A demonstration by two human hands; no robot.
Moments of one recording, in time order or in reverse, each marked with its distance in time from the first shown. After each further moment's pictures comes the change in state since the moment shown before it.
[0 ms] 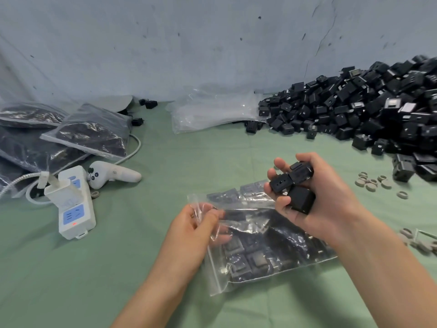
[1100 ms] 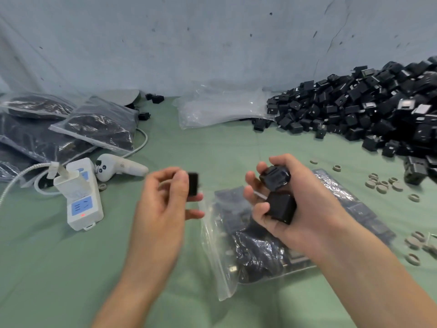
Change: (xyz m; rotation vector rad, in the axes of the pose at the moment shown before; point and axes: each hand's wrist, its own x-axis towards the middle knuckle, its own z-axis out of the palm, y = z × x) left_hand -0.005 0.029 -0.027 -0.086 0.221 0.402; right_hand -0.024 0.030 0.046 -0.033 -0.083 0.039
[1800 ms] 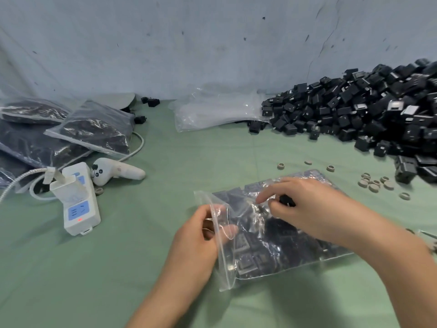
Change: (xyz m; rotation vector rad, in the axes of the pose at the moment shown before) left_hand -0.023 -0.034 0.012 0.335 -0.361 -0.133; right_hand 0.005 -0.028 -0.047 -1.948 0.003 -0.500
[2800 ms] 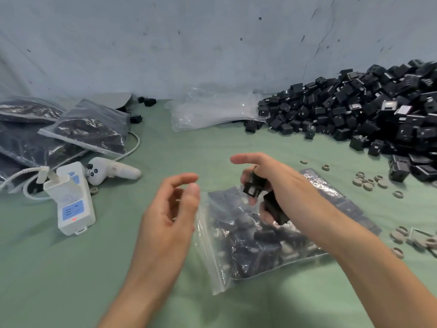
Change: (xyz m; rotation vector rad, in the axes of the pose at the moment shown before) left_hand 0.002 0.017 -0.024 -0.155 0.201 0.238; right_hand 0.002 -0.034 0.005 1.032 0.077 -0.050
